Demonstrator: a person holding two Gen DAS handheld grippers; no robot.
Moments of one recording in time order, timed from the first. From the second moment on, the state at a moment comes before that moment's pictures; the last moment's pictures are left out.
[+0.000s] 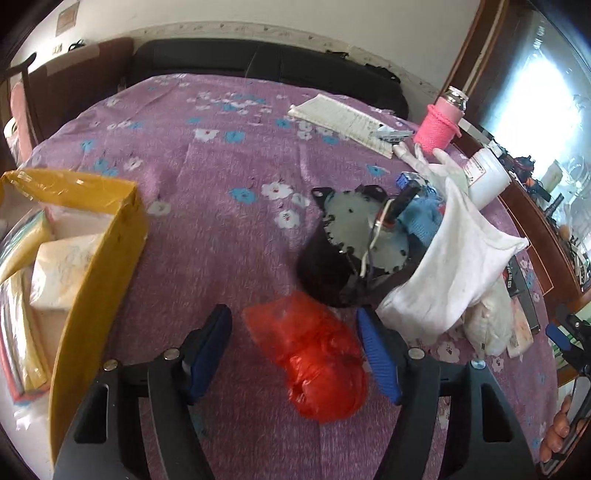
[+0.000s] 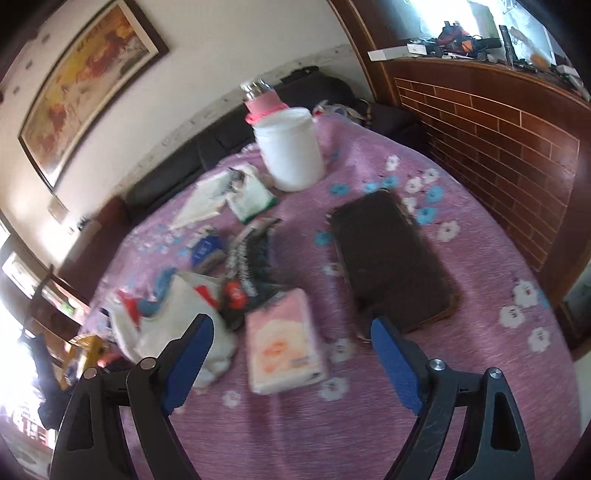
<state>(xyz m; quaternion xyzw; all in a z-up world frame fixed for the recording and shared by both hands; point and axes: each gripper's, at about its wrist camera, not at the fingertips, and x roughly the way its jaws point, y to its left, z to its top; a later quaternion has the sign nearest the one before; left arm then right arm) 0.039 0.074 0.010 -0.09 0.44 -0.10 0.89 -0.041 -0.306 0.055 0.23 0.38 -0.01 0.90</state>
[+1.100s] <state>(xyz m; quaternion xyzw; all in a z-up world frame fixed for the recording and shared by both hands) 0.012 0.084 0.031 -0.14 0.38 -0.20 0.89 -0.095 -0.240 0.071 0.09 0.45 -0.03 0.89</state>
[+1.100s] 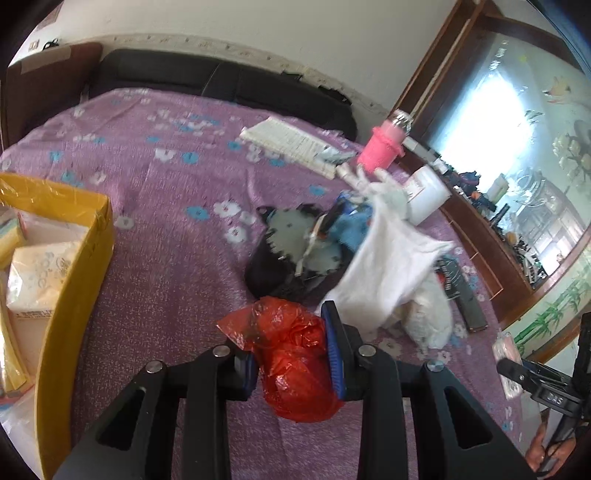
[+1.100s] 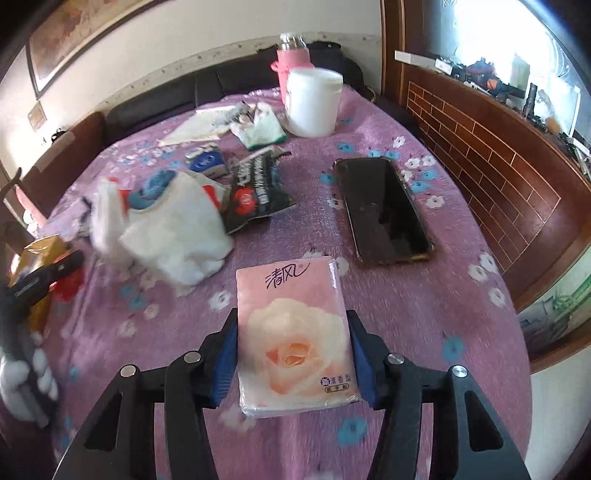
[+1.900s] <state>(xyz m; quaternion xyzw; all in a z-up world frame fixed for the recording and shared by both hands) -0.022 0.338 0.059 -0.15 0.45 -0.01 0.88 -0.030 0.101 0.088 -0.03 0.46 0.31 0.83</state>
